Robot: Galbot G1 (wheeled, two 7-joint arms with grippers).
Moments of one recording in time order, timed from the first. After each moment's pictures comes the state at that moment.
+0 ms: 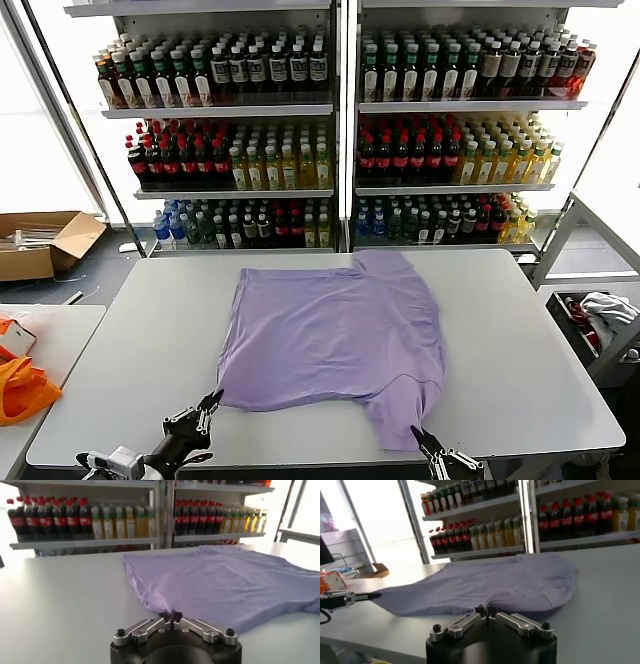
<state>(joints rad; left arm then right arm) 1.75 -1.12 -0.61 -2.13 -0.40 0.25 0.12 -2.08 1.16 0.67 2.27 0.47 0.04 -0.31</state>
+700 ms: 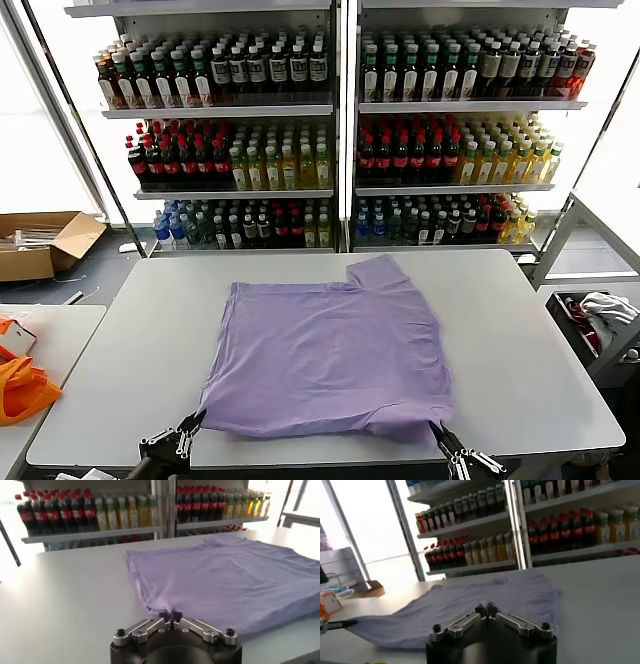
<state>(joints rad) 1.86 -1.06 -0.70 -2.22 -0.43 0.31 0.12 -1.90 1.15 0.67 2.26 0.57 -0.01 -0.23</state>
